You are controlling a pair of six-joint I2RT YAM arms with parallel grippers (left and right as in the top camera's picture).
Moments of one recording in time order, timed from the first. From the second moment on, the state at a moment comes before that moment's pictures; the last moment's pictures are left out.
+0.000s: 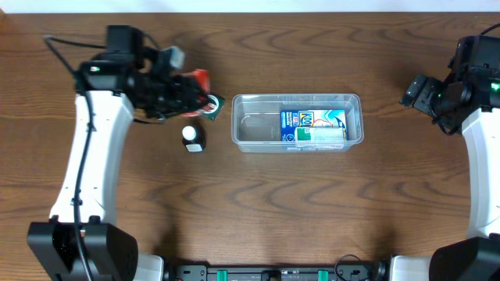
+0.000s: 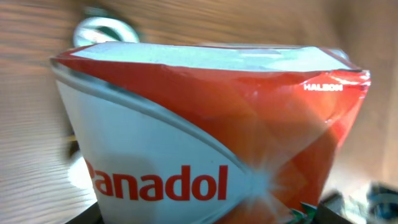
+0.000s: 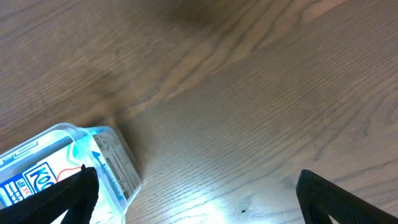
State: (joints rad) left arm -0.06 1.63 1.55 -1.15 0.55 -0.15; right arm -0.19 1.54 1.46 -1.06 0.08 0.35
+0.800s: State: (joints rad) left arm -0.65 1.82 1.55 -0.97 0.07 -0.54; right arm -0.19 1.54 1.46 -1.06 0.08 0.35
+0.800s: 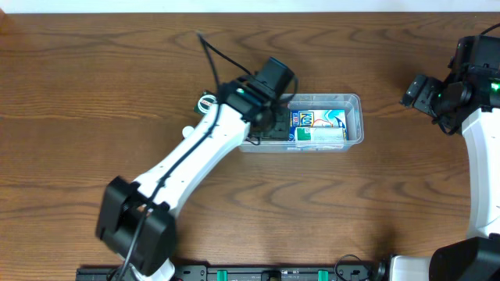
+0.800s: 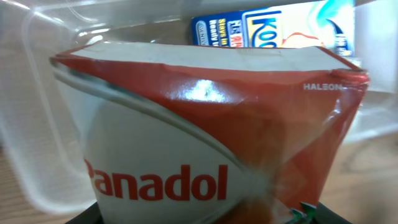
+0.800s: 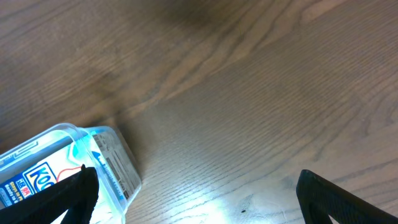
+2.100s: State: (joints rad) left arm -0.65 2.03 1.55 -0.89 -0.06 -0.59; right arm -0.19 1.54 1.46 -1.06 0.08 0.35
